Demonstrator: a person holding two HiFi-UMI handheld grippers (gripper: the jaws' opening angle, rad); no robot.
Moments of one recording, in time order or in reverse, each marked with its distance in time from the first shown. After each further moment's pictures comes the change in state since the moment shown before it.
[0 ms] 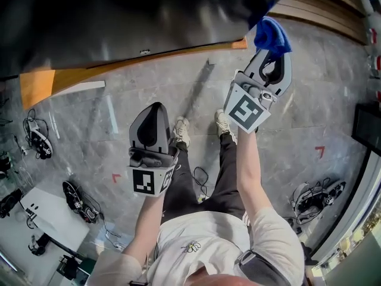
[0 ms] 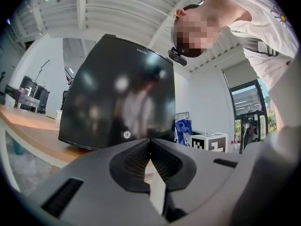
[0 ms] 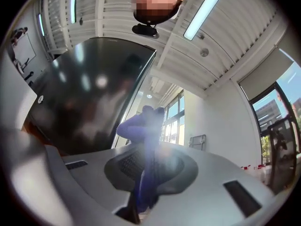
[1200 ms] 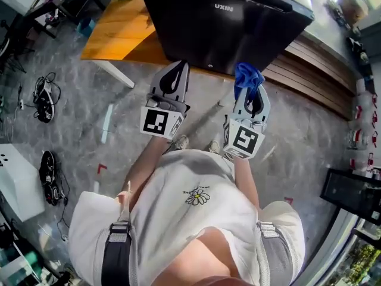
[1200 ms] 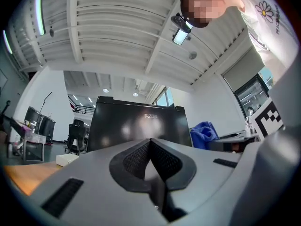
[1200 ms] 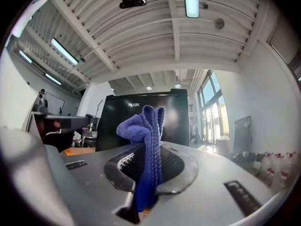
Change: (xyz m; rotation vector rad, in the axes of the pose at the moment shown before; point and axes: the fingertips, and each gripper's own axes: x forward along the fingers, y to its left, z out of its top) left arm -0.050 0.019 0.280 0.130 -0.296 0.116; right arm -0.094 0.054 0.274 0.157 0.110 0.550
